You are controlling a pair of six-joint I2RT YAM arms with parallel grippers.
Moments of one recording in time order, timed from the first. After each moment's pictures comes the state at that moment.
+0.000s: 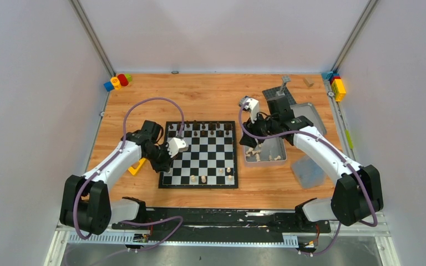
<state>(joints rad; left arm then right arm) -0.27 1.24 0.75 -0.83 0.42 0.77 0.41 1.37 1.05 -0.49 -0.59 -0.30</state>
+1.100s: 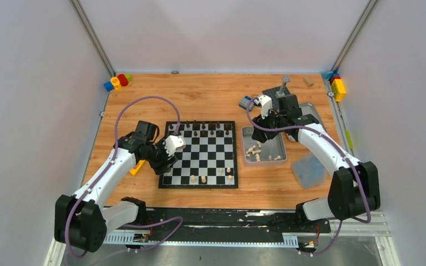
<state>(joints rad) -0.27 1.12 0.74 -0.82 0.40 0.76 0.29 1.39 1.03 -0.49 -0.50 -0.31</state>
